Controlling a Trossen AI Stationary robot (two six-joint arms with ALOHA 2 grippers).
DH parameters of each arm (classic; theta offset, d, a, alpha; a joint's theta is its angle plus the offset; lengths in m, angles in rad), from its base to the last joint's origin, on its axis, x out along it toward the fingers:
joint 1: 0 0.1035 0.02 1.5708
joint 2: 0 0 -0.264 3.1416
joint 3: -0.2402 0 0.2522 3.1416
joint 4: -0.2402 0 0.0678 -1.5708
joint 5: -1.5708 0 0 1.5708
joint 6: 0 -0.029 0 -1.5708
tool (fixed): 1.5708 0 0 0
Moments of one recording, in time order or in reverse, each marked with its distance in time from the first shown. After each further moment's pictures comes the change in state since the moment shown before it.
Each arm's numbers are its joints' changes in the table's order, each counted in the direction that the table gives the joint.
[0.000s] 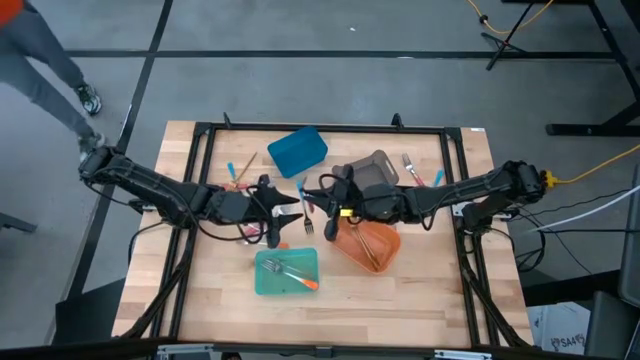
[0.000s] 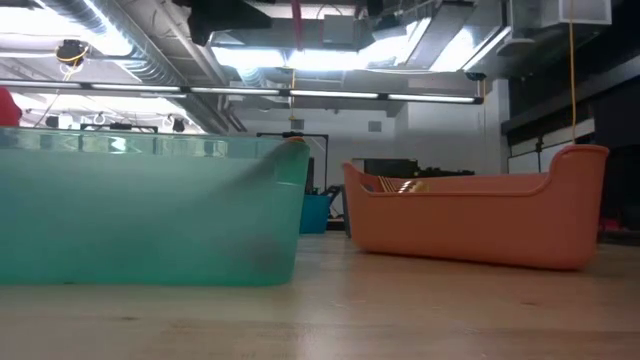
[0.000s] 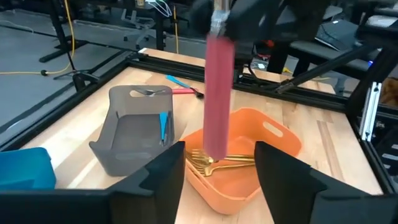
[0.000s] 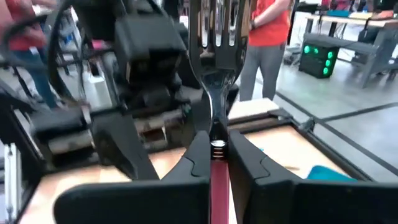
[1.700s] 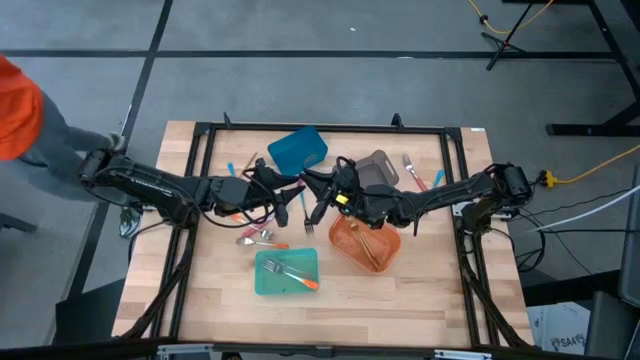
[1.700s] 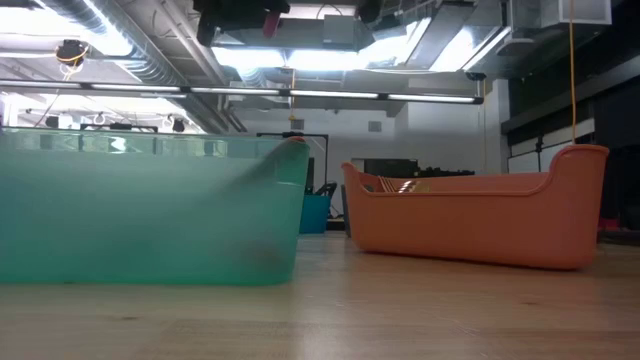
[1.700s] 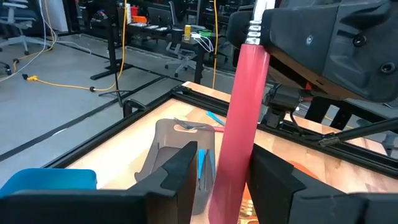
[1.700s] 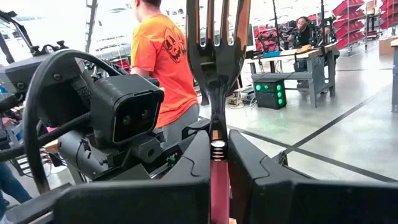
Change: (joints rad) left arm 0.105 0.000 0.000 0.129 0.106 -0.009; right arm 0.001 -0.107 0.000 0.376 -0.249 -0.056
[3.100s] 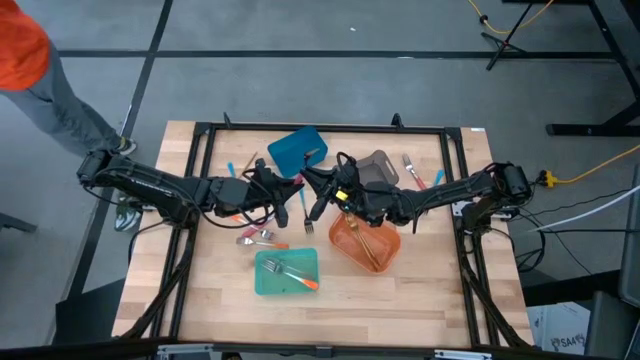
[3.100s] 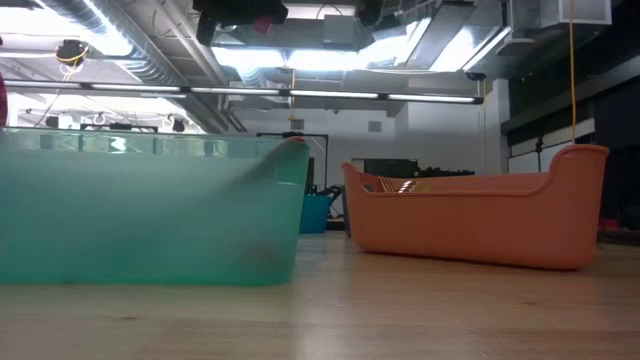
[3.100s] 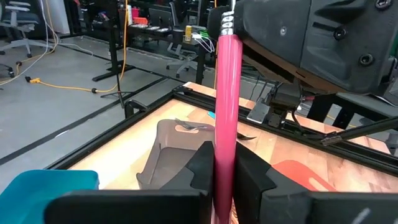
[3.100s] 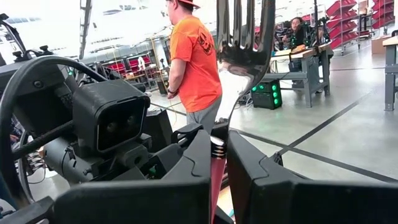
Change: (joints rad) left arm 0.000 0.000 0.000 -0.002 0.013 -0.001; right arm -0.007 0.001 0.000 0.001 -0.004 -0.003
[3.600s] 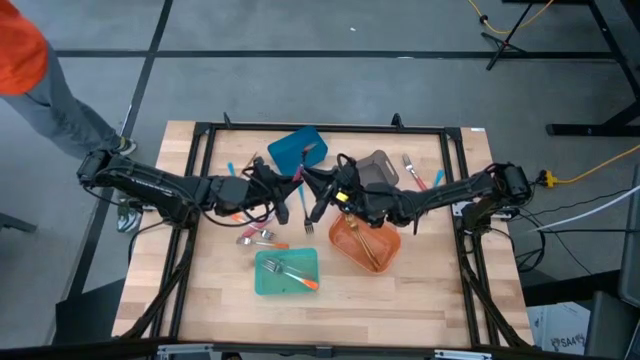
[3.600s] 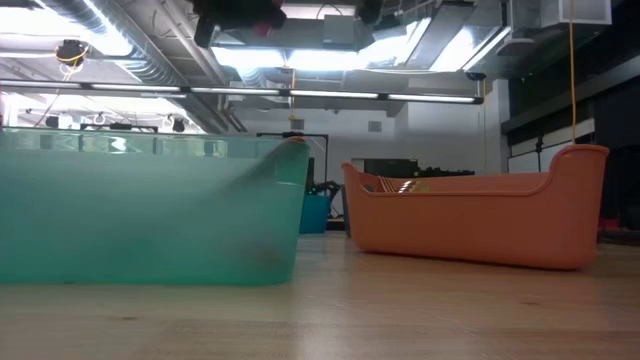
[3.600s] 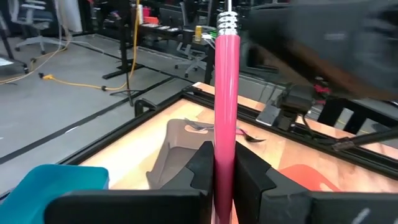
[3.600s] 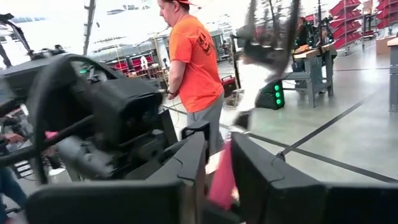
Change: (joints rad) left arm 0.003 0.000 0.000 -0.008 0.028 0.010; right arm 0.001 0.001 0.000 -0.003 0.001 -0.001
